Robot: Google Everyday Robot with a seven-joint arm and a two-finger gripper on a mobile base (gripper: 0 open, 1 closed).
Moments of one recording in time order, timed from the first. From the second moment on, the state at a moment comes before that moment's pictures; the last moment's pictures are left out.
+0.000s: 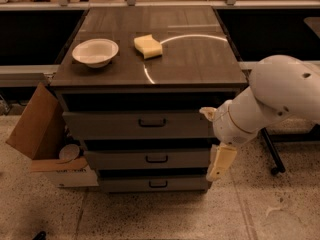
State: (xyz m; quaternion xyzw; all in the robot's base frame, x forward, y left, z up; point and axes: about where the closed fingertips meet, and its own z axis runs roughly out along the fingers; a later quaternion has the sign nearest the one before) arm 0.468 -0.126 0.758 -0.69 0.69 0.07 0.21
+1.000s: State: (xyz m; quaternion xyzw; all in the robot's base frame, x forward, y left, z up) arm 0.520 -0.134 0.713 -0.72 0.67 0.01 0.17
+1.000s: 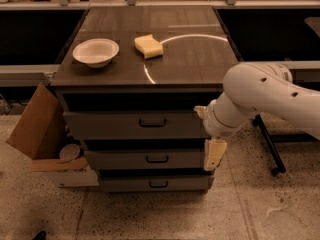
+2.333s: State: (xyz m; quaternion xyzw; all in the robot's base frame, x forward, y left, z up) arm 0.602 -0.138 0.668 -0.74 0.66 -0.01 0.16
